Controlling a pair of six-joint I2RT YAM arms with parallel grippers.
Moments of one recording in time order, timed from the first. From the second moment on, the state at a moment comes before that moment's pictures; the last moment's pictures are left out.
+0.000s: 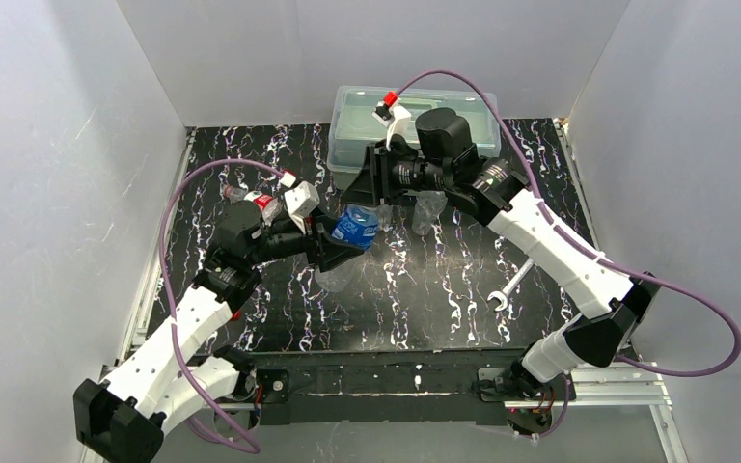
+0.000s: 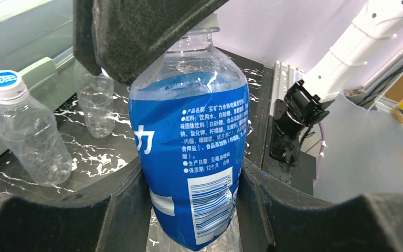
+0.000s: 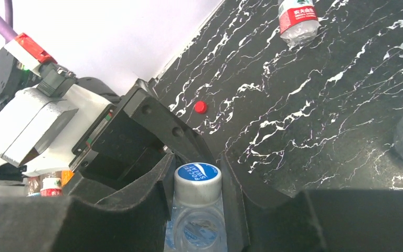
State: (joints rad) left arm -0.48 0.92 0.77 0.08 0.79 -0.17; right arm 0.82 1.50 1.70 -0.57 -0.45 0.47
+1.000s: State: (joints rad) left arm -0.49 0.88 0.66 0.24 0.67 -0.22; right arm 0.77 1.45 1.57 -0.42 -0.39 0.69
